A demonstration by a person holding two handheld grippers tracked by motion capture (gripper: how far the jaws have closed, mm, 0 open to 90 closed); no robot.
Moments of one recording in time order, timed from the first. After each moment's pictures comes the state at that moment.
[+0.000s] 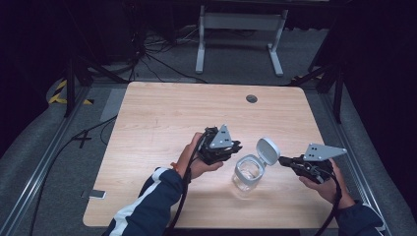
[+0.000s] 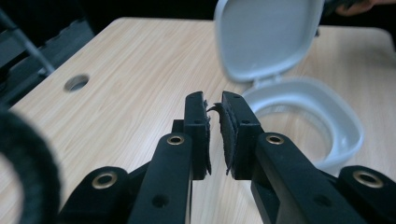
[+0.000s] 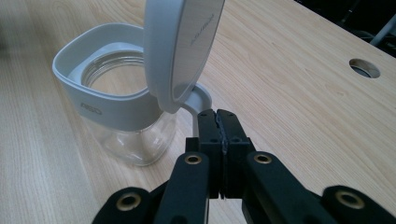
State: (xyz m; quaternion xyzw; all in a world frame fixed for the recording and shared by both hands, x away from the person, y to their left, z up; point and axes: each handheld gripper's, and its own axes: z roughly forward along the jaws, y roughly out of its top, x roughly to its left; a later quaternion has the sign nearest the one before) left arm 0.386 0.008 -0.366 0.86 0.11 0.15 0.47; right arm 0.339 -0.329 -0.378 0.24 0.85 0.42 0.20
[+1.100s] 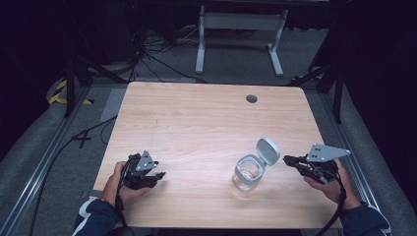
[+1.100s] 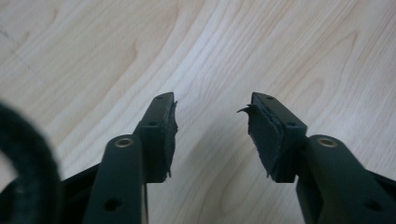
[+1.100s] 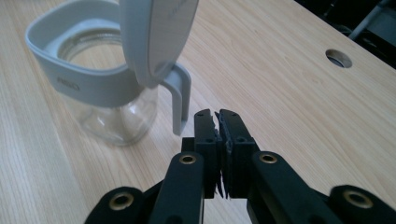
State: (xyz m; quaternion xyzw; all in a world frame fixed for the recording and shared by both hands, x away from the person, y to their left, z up) left arm 0.353 0.195 -0.454 0.89 0.27 0.16 0.32; right arm 0.335 -0.340 -0.375 0.24 0.86 0.38 0.23
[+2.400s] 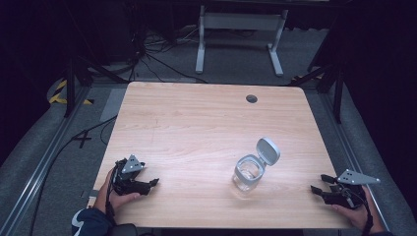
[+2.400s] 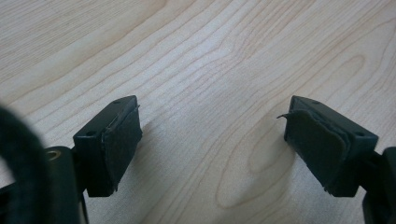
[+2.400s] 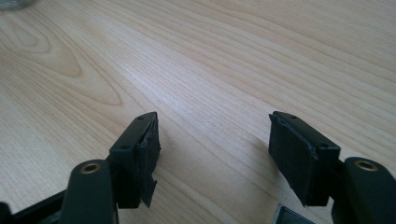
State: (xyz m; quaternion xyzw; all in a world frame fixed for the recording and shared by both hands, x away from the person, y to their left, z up) left arm 0.352 0.221 -0.481 0.85 0.34 0.14 0.37; right arm 0.296 -0.452 -0.466 0.41 0.81 0.36 0.21
